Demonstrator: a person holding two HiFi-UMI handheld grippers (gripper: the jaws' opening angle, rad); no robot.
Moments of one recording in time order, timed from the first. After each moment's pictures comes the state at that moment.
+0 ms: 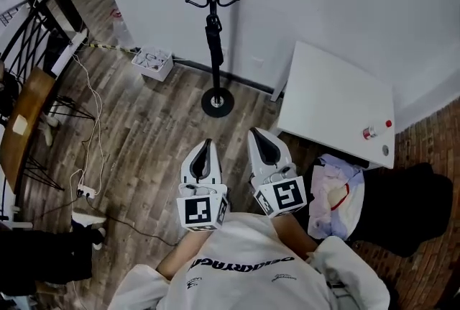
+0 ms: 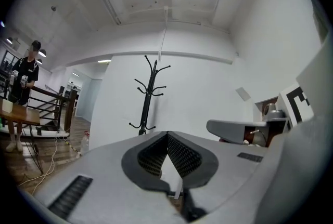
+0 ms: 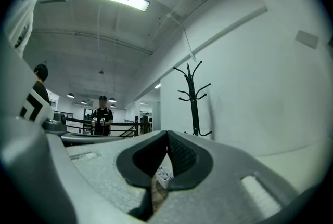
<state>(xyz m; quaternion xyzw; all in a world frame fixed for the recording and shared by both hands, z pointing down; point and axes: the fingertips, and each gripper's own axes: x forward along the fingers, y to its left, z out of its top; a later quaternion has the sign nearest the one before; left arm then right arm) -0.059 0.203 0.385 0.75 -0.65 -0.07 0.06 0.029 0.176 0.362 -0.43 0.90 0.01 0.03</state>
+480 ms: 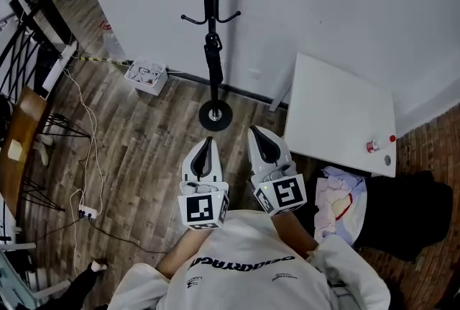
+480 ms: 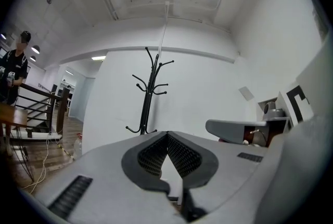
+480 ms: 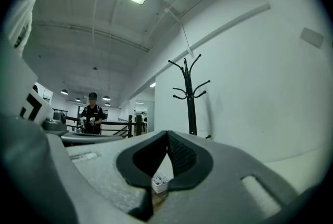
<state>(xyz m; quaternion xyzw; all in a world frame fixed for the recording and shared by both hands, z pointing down) -0.110 0.080 0.379 0.77 -0.63 -0.07 0.06 -0.024 0.059 0.356 -0.46 0.89 0.02 0.03</state>
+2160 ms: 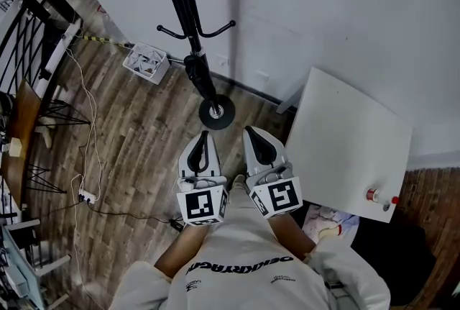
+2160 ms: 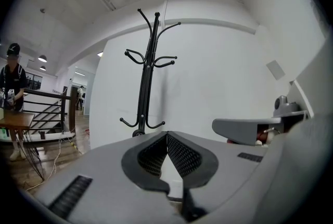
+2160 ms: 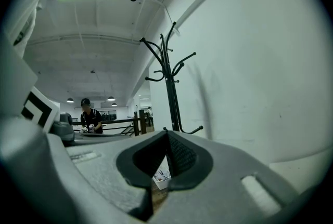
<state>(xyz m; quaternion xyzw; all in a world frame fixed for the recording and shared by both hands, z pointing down) -0.048 -0.191 0.435 0.71 -0.70 -0.01 0.08 0.037 -0.209 0.416 -0.41 0.91 -0.05 0.01</state>
